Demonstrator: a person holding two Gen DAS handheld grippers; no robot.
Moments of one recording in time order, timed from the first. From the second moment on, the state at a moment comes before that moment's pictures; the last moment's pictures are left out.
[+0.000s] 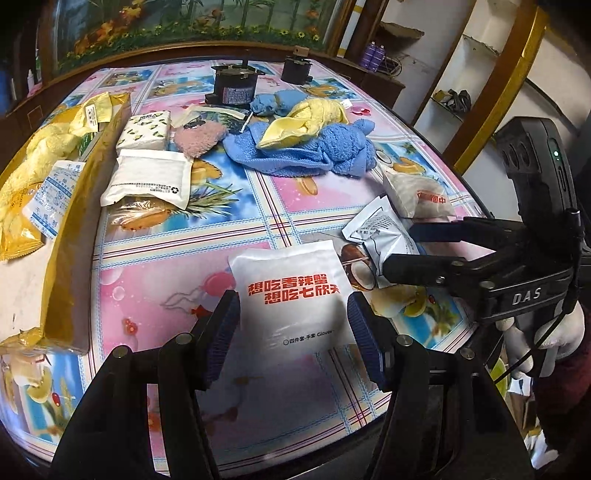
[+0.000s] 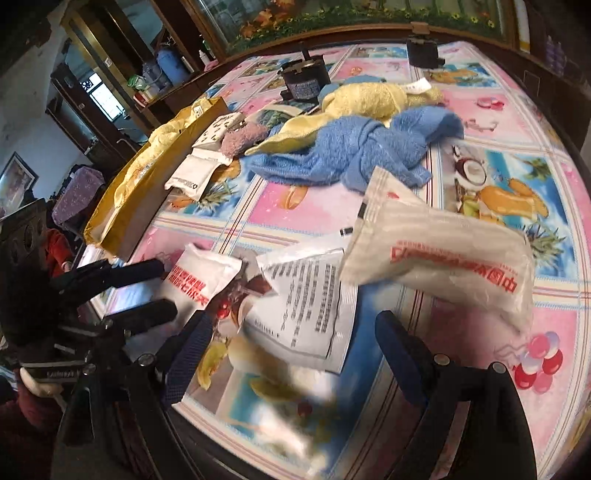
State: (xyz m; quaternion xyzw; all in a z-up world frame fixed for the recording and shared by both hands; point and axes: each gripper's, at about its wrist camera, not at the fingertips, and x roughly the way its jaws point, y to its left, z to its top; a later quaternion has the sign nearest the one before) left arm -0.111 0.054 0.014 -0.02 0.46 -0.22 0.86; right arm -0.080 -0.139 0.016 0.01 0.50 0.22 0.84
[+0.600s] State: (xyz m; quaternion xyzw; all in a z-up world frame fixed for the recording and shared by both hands) left arm -0.096 -0.001 0.000 0.09 0.45 -0.19 0.87; right arm -0.082 -0.142 0.017 -0.01 0.47 0.19 0.86
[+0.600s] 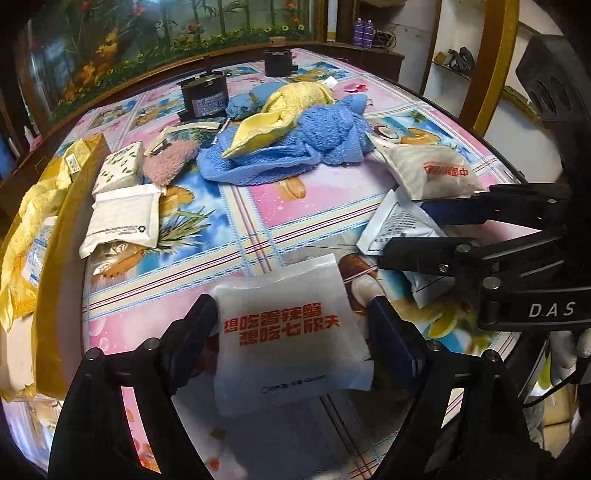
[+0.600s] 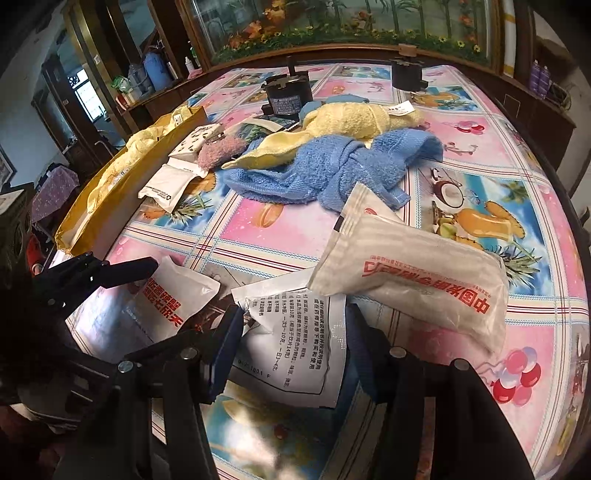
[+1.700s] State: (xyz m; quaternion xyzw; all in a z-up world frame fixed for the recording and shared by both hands) left arm -0.075 0.245 0.041 -0.11 0.41 -0.02 0.91; right arm -0.070 -0.040 0.074 0.01 0.42 0.32 0.85
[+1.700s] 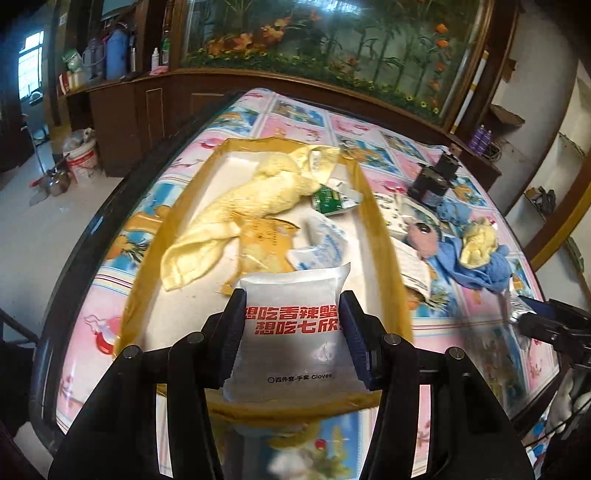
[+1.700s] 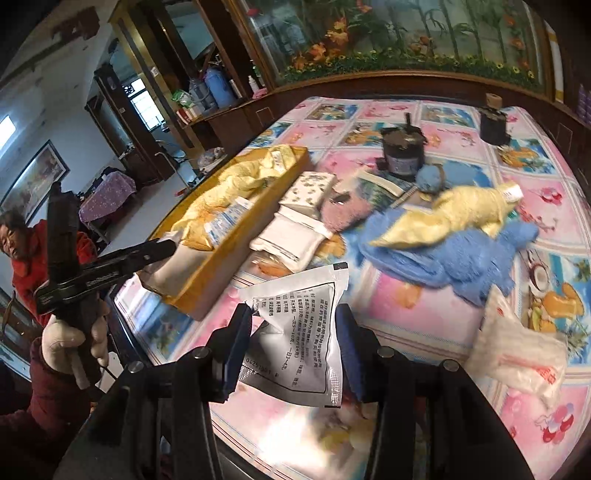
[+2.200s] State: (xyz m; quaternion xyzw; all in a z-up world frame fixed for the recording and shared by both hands) left arm -0.031 0.287 0.012 -0.12 0.45 0.04 0.88; right arm -0.019 0.115 0.056 -0.05 0.45 0.38 0.81
